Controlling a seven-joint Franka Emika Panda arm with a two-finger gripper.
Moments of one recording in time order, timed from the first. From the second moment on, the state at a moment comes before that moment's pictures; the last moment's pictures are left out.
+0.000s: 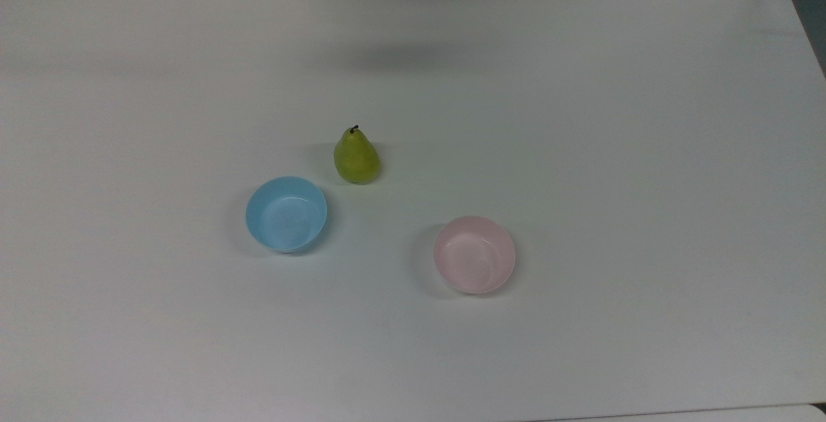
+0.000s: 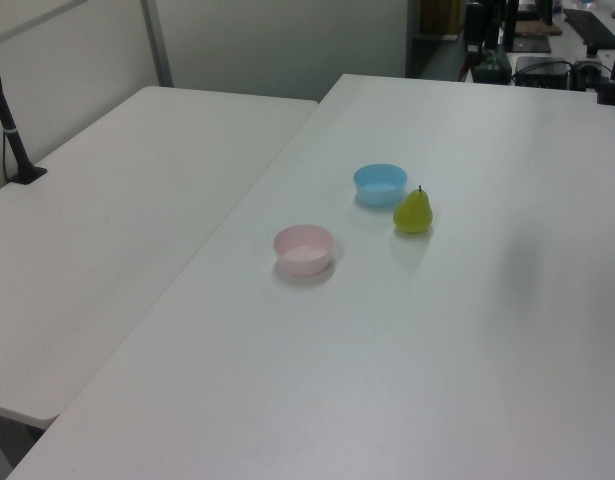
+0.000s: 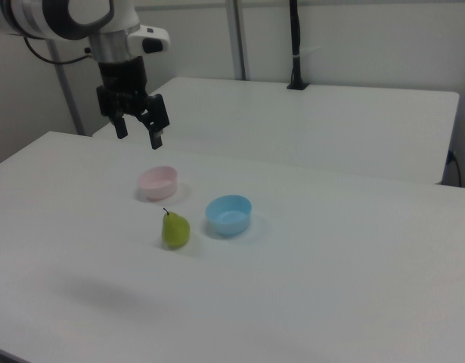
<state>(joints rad) 0.06 -0.03 -0.11 -1.60 0.01 1.56 0.03</state>
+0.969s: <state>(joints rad) 0.20 0.32 -0.11 -1.60 0.00 1.84 0.00</state>
